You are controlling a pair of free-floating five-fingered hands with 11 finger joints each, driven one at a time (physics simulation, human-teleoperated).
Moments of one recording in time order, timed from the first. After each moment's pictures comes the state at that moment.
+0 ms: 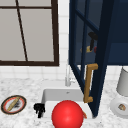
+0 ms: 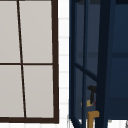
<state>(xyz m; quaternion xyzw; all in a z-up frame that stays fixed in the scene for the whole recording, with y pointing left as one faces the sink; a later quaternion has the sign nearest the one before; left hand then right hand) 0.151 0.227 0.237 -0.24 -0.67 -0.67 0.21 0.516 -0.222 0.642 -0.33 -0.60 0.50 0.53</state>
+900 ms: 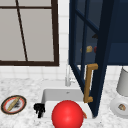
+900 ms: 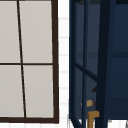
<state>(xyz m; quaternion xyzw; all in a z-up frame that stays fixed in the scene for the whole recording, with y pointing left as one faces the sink) 0.151 0.227 0.237 -0.24 -0.67 -0.67 0.21 0.518 -0.271 0.669 -0.27 -0.47 0.56 0.63</state>
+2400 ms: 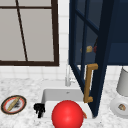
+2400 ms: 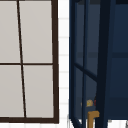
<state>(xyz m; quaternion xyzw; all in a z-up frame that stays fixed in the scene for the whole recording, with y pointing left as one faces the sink) 0.151 0.227 0.237 -0.24 -0.67 -0.67 0.21 0.570 -0.283 0.631 -0.16 -0.28 0.64 0.70</state>
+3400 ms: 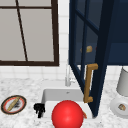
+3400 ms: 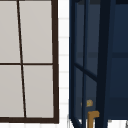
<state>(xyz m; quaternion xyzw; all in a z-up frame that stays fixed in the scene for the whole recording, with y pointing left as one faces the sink) 0.151 0.227 0.237 -0.24 -0.67 -0.67 0.21 0.569 -0.297 0.639 -0.22 -0.30 0.62 0.69</state>
